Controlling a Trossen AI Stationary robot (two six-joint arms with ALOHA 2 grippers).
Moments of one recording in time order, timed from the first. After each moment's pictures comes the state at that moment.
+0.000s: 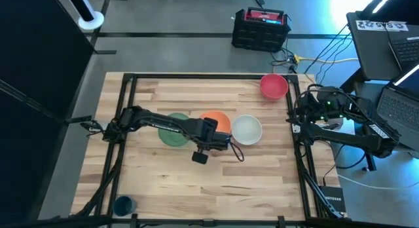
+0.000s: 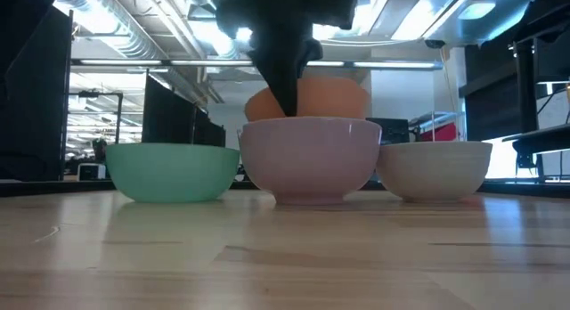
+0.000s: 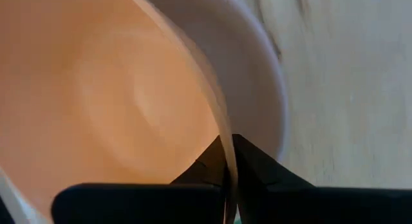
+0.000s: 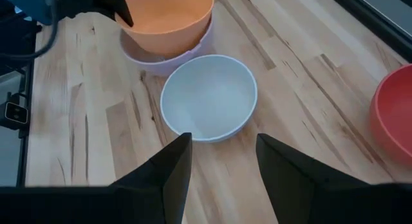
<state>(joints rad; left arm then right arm) -0.16 2.15 1.98 -1.23 -0.24 0.16 -0.40 0.44 0.95 -1.26 -0.22 0.13</state>
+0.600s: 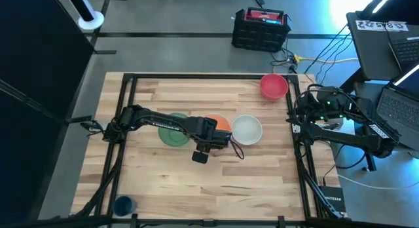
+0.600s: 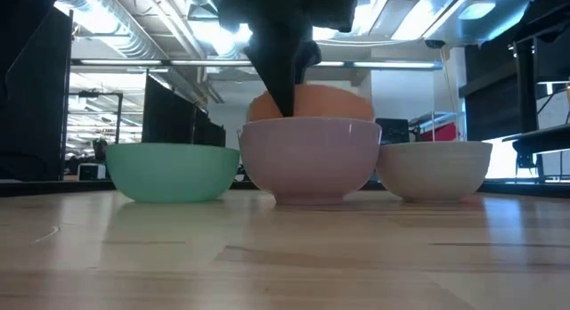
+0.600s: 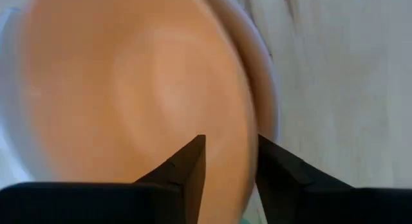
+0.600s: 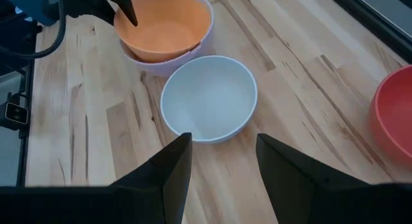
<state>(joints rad) -0.14 2.15 1.98 -1.24 -0.18 0.14 -0.40 0.44 0.95 -1.25 -0.22 0.13</state>
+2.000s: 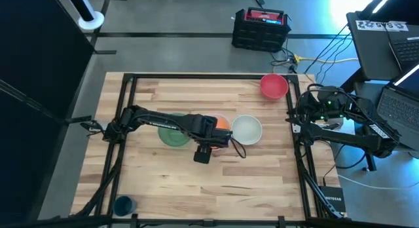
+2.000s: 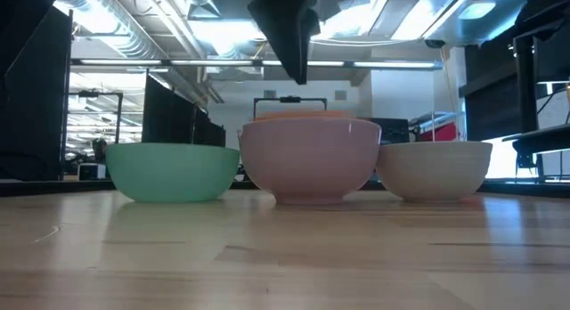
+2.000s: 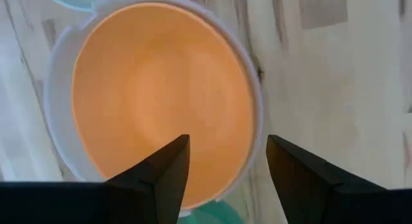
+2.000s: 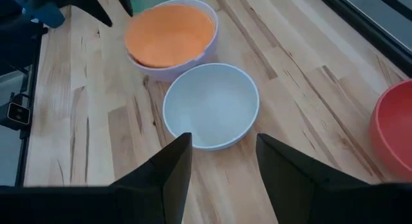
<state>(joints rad) -0.14 2.15 2.12 -1.40 -0.19 0.03 -0.40 0.44 0.95 -1.23 -0.23 0.10</state>
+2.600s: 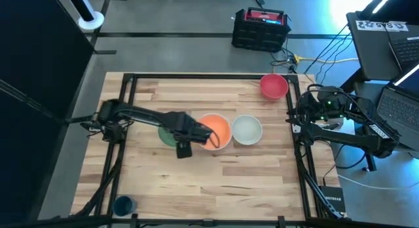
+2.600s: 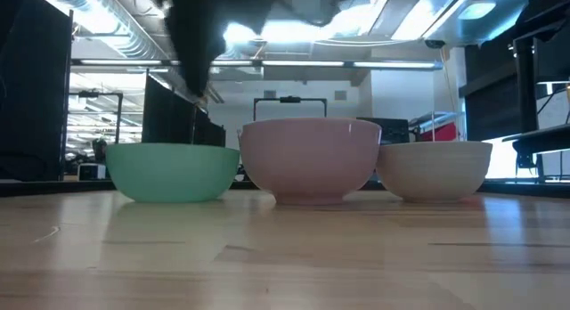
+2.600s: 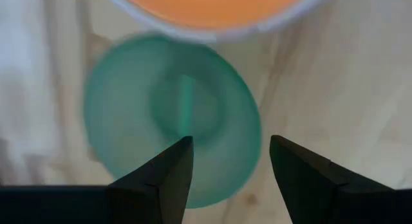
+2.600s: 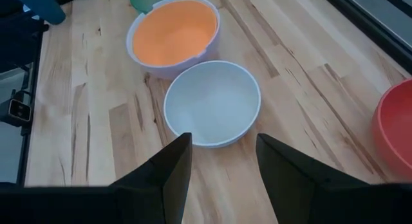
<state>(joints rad) -0.16 1.84 1.61 -1.35 -0.19 -0.36 -0.40 0.44 0.95 -1.24 -0.24 0.09</state>
